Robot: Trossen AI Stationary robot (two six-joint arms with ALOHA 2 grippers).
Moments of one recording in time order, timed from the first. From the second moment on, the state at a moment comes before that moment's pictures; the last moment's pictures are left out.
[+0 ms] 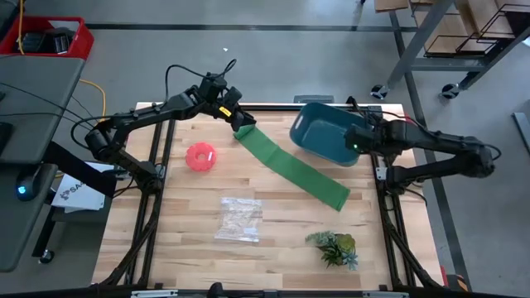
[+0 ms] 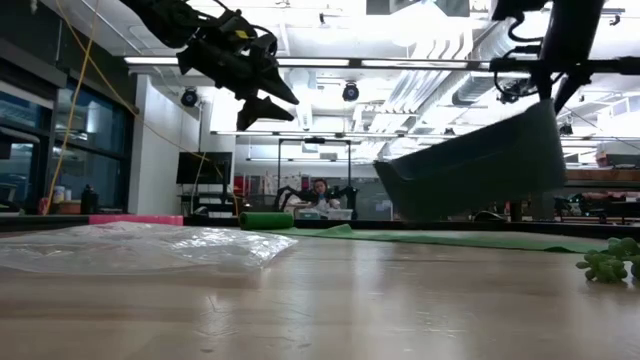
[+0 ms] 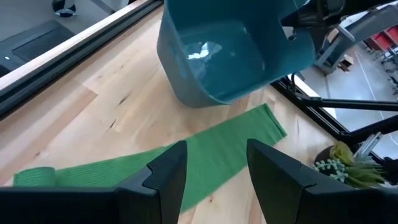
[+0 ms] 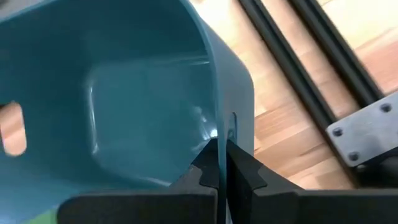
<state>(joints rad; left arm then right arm) 0.67 1.49 1.10 -0.21 0.54 -0.26 -0.23 1.03 1.00 -1.41 0.46 1.81</state>
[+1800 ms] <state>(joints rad) 0.66 1.74 1.10 -0.39 0.37 0.00 -0.12 1.13 1.13 -1.11 0.13 1.21</state>
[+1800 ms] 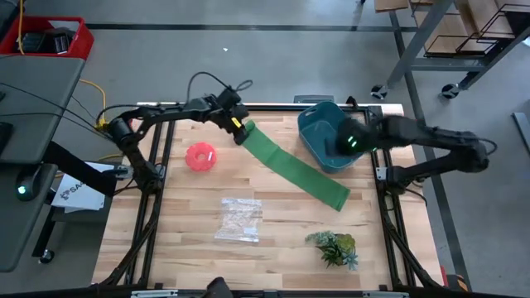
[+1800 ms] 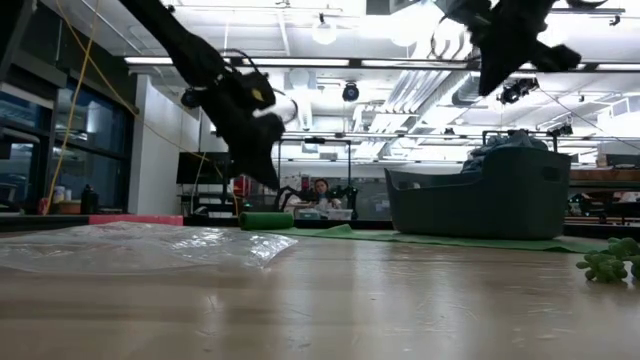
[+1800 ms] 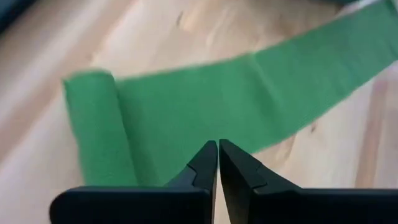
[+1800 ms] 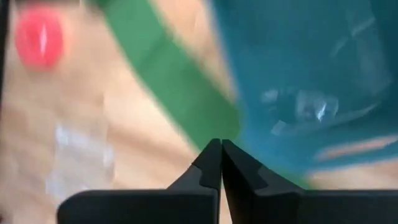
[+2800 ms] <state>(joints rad) 0.60 1.80 1.10 -0.26 0.20 0.06 0.35 1.27 0.56 -0.73 0.18 2.24</state>
